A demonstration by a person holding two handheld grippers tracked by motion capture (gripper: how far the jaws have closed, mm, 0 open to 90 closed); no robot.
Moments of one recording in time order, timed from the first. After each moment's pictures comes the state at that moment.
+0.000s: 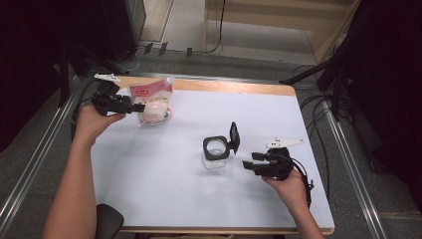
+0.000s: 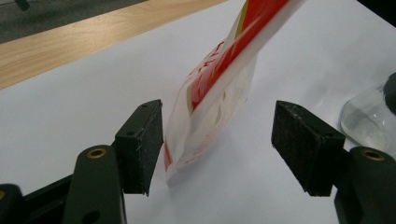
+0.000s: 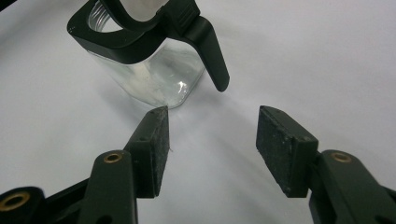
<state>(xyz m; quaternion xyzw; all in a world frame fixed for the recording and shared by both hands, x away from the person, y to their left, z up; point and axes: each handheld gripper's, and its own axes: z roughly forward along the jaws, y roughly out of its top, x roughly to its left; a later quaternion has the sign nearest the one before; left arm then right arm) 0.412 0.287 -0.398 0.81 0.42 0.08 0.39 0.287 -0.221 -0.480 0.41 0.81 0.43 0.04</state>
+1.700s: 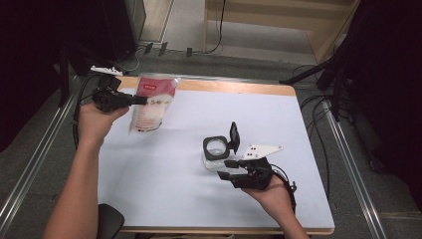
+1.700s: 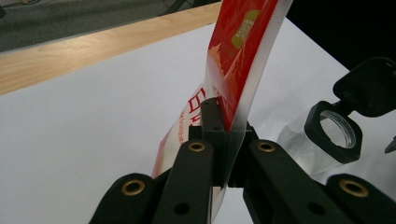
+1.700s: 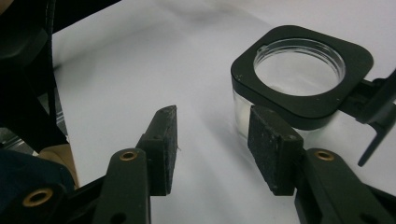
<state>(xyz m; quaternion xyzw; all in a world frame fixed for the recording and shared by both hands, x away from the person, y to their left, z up) 0.382 0.260 -0.351 0.79 0.43 0.06 0.43 0.249 -0.156 -0.446 0.29 0.83 0.47 0.02</state>
